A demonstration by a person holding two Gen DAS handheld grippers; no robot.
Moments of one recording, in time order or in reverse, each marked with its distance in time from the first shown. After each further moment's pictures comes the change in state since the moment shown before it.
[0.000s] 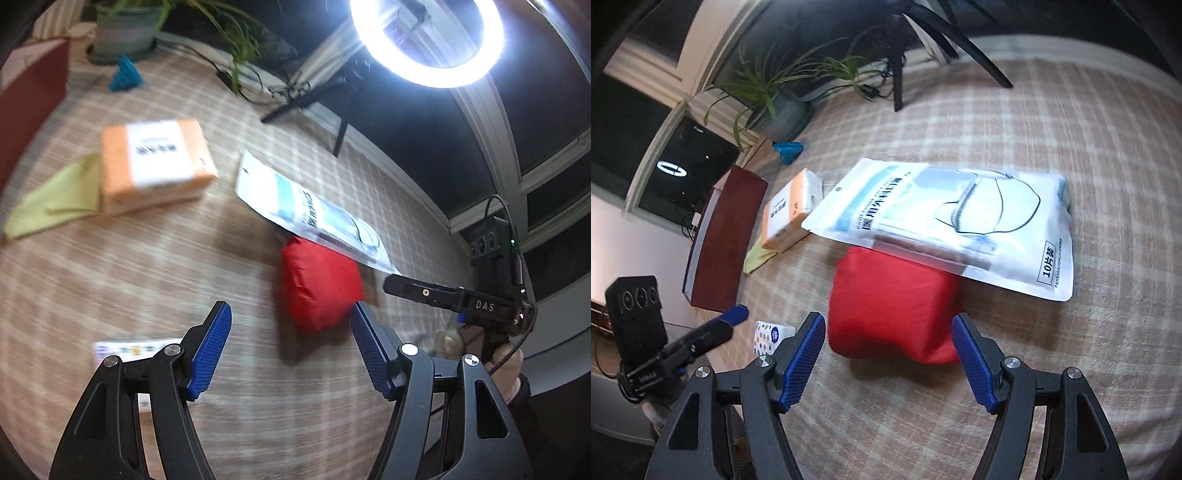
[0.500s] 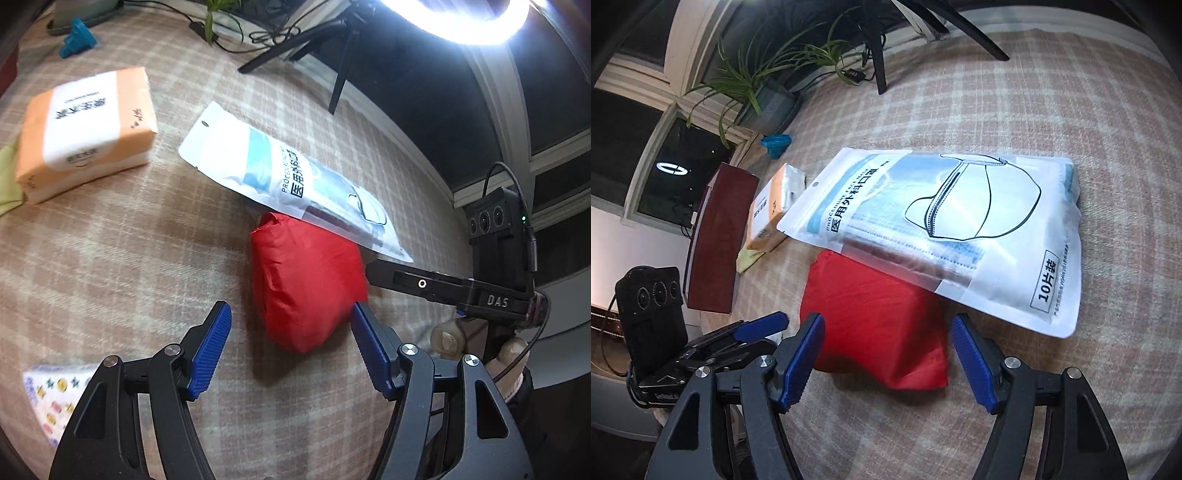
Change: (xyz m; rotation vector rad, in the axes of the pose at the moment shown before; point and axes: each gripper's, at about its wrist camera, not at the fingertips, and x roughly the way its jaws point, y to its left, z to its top) left arm 0.070 -0.013 0.009 0.009 0.136 -0.007; right arm 0.028 -0.032 0.015 0.033 0.070 0.056
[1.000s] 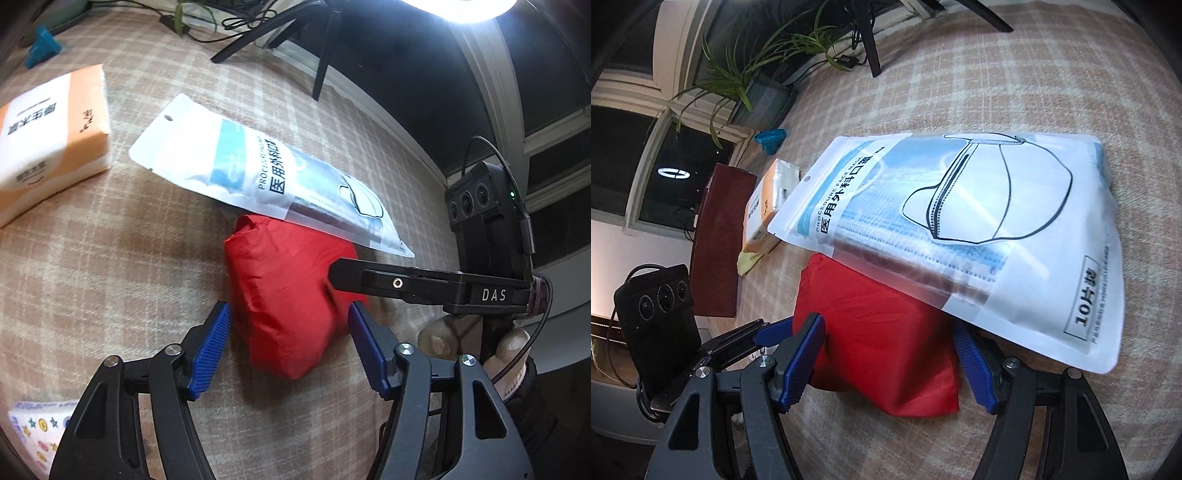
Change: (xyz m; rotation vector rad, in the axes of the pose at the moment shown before) left arm 0.018 -0.007 0.004 0.071 0.022 -0.030; right arm 0.028 -0.009 0.009 0.046 0.050 0.053
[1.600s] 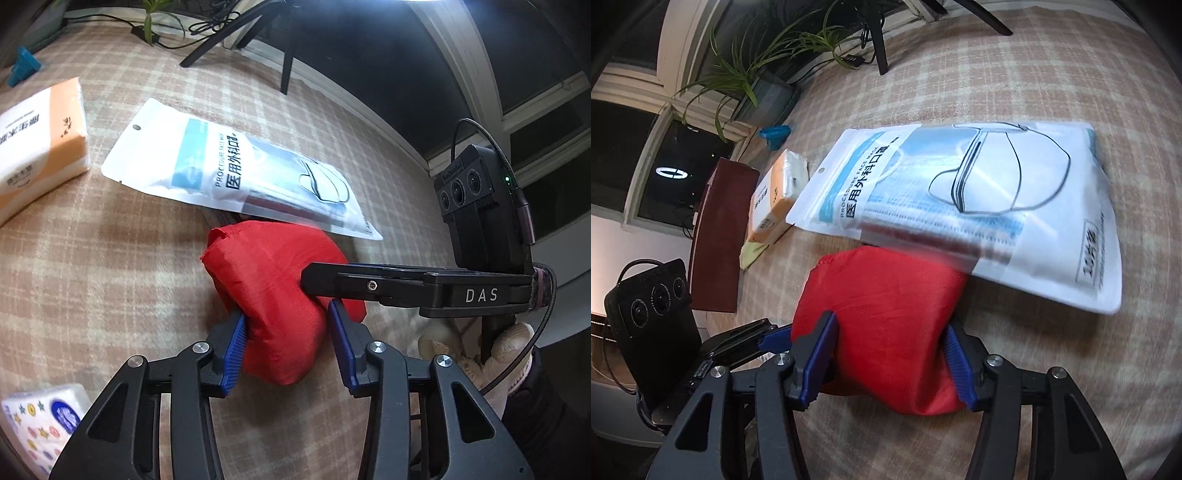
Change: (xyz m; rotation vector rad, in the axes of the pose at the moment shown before) left arm -0.004 -0.017 -0.016 0.079 0.005 -0.038; right arm -0.002 0.012 -0.014 0.004 -0.015 -0.017
